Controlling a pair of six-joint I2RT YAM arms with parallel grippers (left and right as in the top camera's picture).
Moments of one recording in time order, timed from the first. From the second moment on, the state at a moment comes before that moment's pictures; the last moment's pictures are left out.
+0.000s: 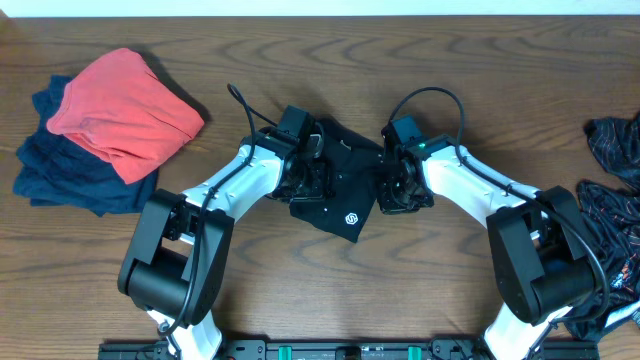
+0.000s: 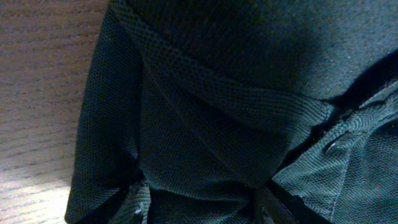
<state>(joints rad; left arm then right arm) -0.42 1.88 1.13 -0.63 0.32 -0.36 0.42 1.88 1.12 -0.75 -0.18 0.31</state>
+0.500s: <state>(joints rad) -0.42 1.88 1.13 -0.63 0.32 -0.36 0.33 1.73 1.15 -0.69 -0.43 0.24</state>
